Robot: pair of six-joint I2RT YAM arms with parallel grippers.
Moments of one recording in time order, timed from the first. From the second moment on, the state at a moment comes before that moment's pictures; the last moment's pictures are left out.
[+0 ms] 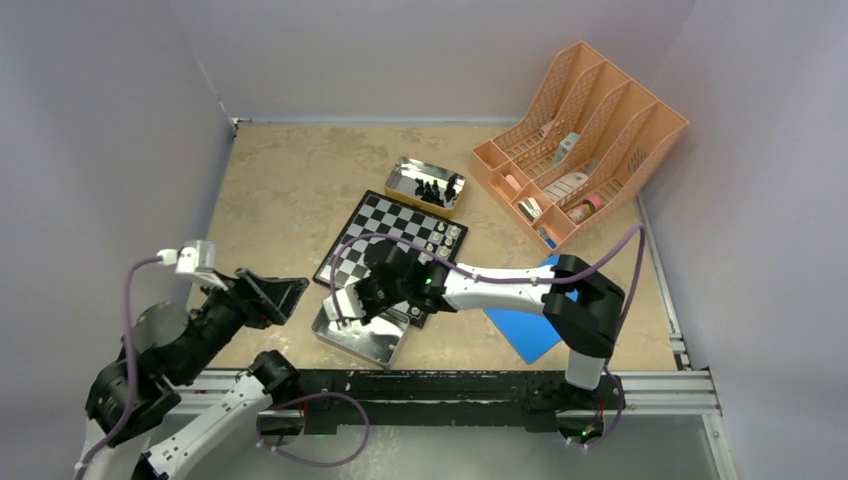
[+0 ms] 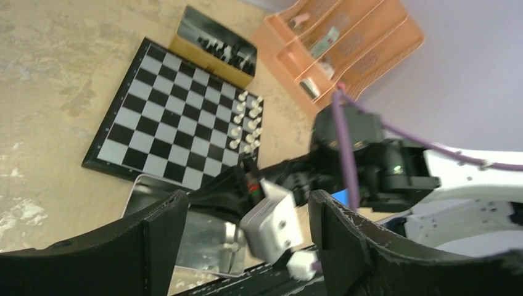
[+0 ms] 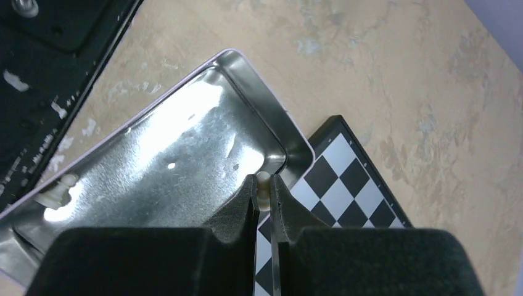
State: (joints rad) left arm -0.71 0.25 1.06 -0.96 -0.25 -0.67; right arm 1.17 1.82 1.23 -0.07 -0.39 -0.90
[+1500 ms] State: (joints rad) left arm -0.71 0.46 0.95 -0.90 -0.19 -0.64; right arm 0.87 1.92 0.98 0.43 -0.34 -0.15
